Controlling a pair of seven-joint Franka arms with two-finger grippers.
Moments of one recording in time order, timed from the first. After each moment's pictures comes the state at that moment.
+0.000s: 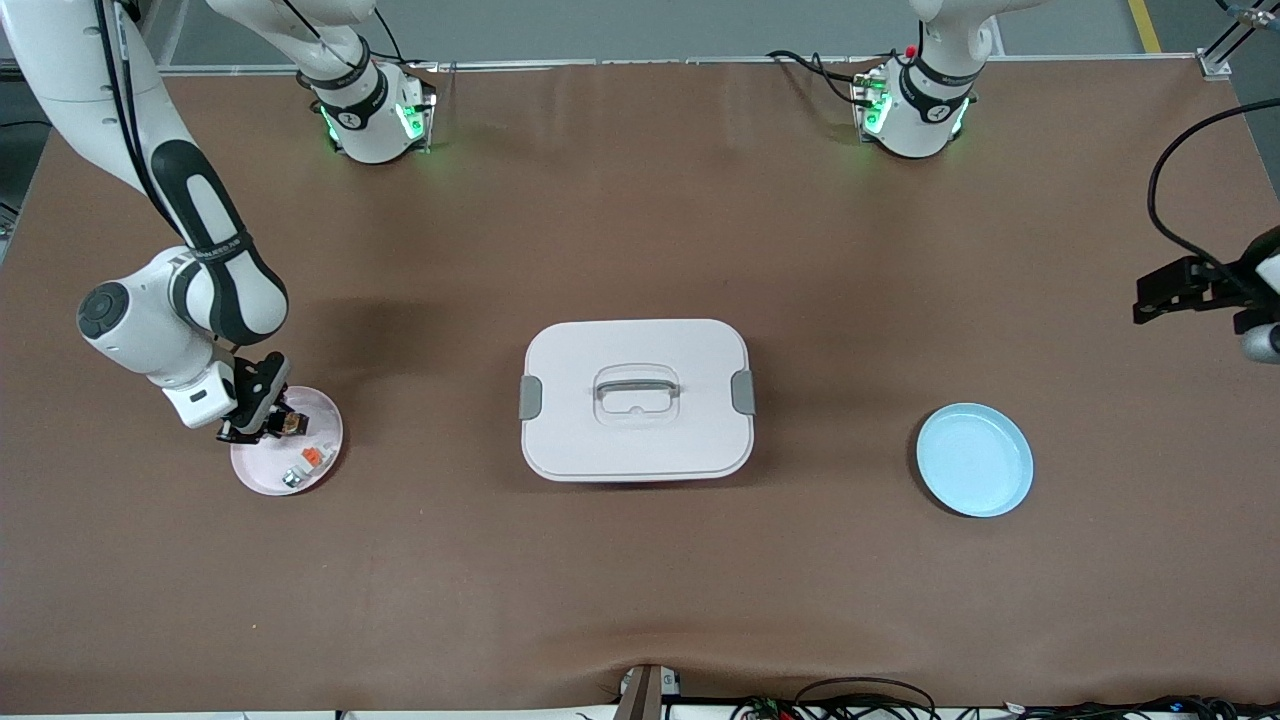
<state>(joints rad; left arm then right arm) 0.24 0.23 -0.29 -1.27 0.11 1.44 0.09 -0.07 0.49 -0.07 -2.15 0.32 2.75 -1.75</state>
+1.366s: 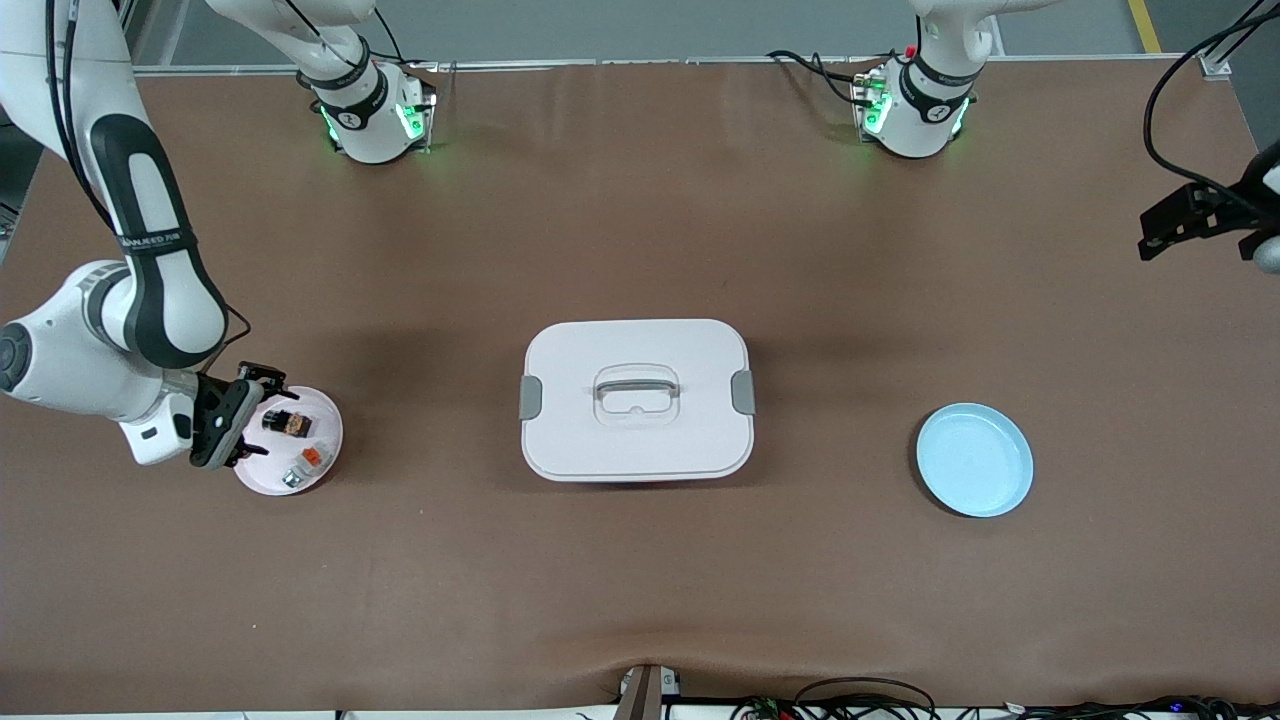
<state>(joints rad) 0.11 -0.05 -0.11 -1.59 0.08 1.53 0.06 -0.06 0.44 -0.07 -1.82 0.29 2.14 -1.30</state>
